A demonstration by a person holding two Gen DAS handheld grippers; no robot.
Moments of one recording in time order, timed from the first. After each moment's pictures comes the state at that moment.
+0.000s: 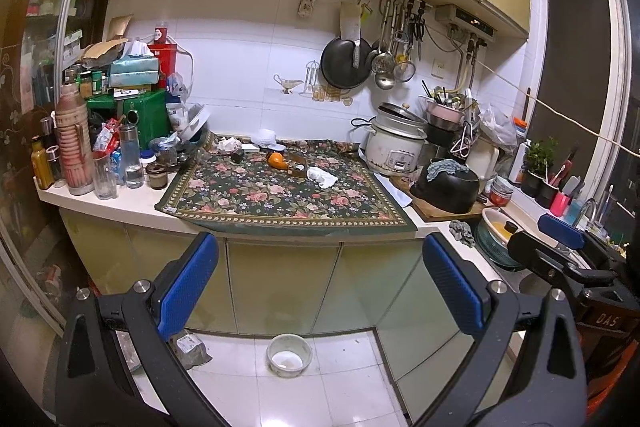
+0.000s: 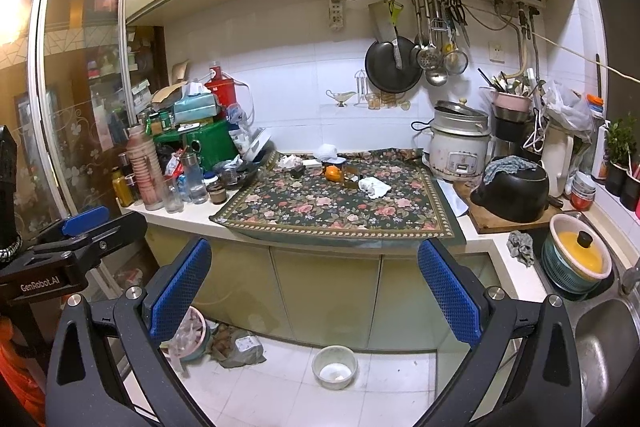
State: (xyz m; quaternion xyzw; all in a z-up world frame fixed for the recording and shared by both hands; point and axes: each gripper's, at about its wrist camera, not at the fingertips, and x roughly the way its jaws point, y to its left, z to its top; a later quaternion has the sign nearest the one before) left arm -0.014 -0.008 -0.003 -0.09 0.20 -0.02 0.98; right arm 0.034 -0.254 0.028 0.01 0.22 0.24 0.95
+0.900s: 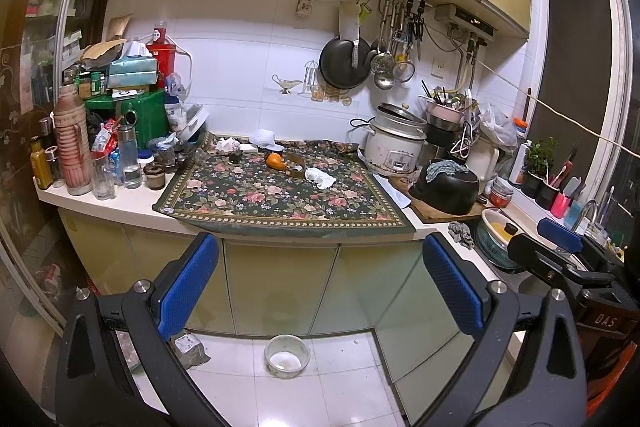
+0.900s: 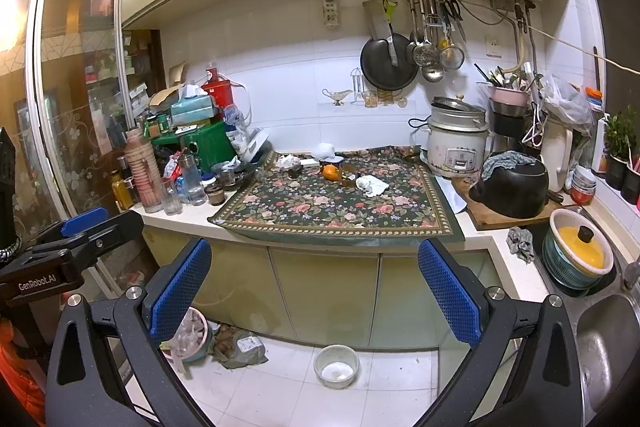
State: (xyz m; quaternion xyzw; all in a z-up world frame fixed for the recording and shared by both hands) left arm -0.012 -0.010 -0.004 -0.09 0.20 -0.02 0.98; right arm 0.040 -0.263 0.026 0.02 0.22 0.24 0.94
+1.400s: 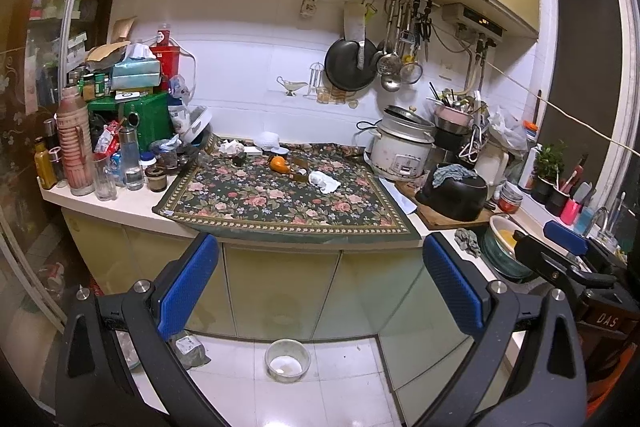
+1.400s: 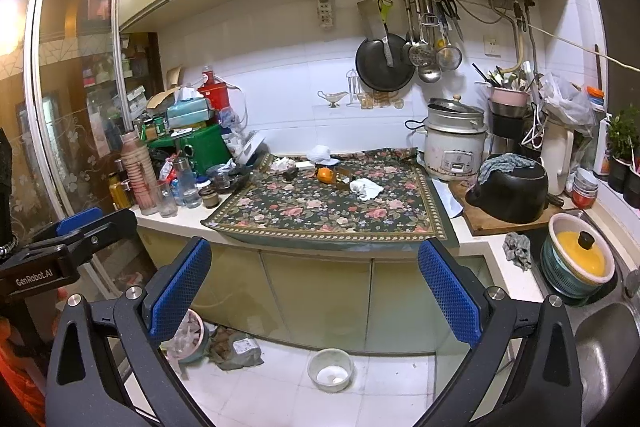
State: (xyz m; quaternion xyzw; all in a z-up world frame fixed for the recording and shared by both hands) left arm 0.014 -0.026 0.001 -0.09 0.20 0.00 0.98; right arm 0.061 -0.283 0.024 0.02 0.22 0.24 0.94
